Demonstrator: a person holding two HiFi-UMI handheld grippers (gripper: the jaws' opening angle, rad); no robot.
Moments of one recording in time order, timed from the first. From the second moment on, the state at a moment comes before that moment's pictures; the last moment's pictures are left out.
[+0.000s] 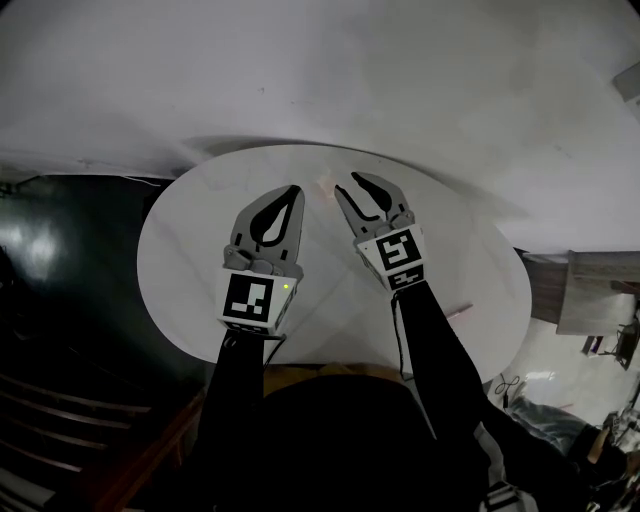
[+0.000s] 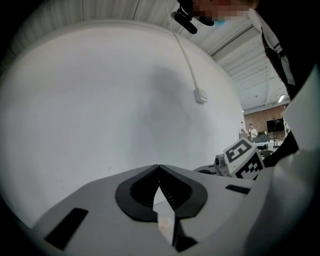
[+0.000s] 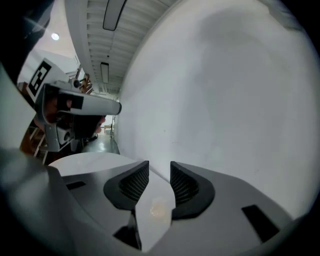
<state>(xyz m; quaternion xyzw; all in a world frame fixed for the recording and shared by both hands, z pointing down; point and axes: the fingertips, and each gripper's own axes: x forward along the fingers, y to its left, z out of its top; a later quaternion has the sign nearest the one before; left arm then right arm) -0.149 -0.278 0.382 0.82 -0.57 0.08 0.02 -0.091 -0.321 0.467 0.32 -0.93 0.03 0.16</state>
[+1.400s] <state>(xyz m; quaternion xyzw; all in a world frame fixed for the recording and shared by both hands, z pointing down) -0.128 -0.258 0.387 0.84 -0.53 0.07 0.04 -0.033 -0.317 0.550 0.45 -0.86 0.14 0.22</state>
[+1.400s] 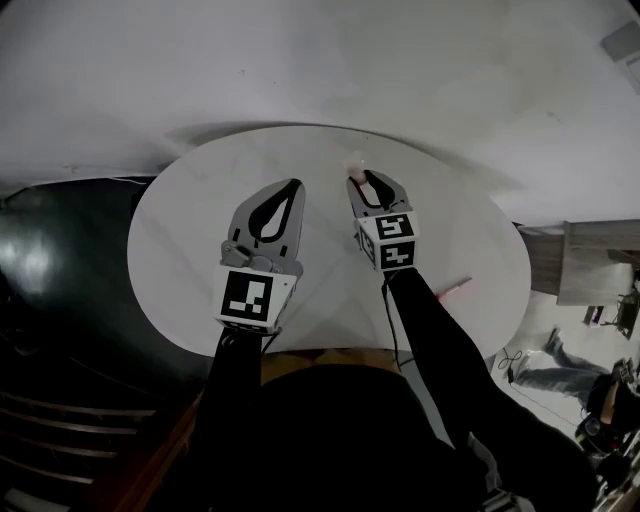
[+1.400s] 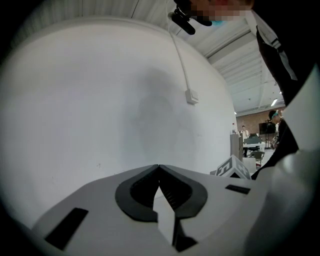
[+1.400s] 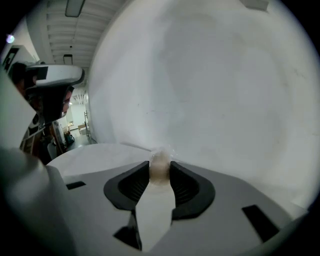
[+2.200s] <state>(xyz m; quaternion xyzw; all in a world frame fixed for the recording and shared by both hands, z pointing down) -0.076 -0.207 0.390 0.89 -0.45 0.07 0.04 0.022 -0.192 0.617 0.51 -0.77 0.24 0.28</state>
